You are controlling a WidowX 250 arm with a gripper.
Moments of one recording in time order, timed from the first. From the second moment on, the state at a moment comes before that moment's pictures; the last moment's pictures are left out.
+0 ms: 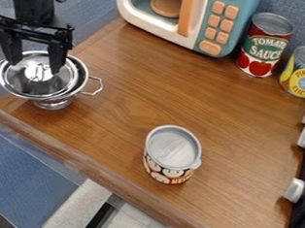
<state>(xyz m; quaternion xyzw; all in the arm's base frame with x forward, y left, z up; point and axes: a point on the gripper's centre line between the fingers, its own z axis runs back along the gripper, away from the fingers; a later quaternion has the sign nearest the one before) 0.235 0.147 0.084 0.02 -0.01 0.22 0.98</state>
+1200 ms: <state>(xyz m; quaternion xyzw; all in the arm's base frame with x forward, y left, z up) 0.239 0.132 0.089 0.04 -0.03 0.19 0.98</state>
